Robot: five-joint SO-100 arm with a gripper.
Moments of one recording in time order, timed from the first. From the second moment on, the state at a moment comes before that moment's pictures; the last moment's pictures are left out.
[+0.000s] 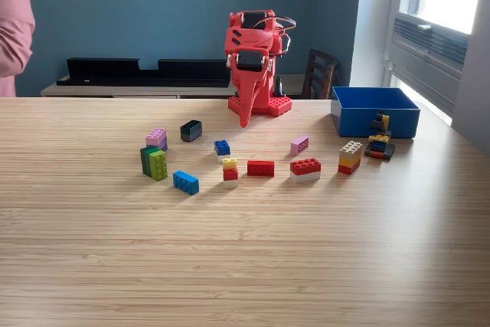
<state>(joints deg) 9.1 192.8 178.2 51.0 -4.8</state>
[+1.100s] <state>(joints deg) 9.1 192.8 178.2 51.0 -5.9</state>
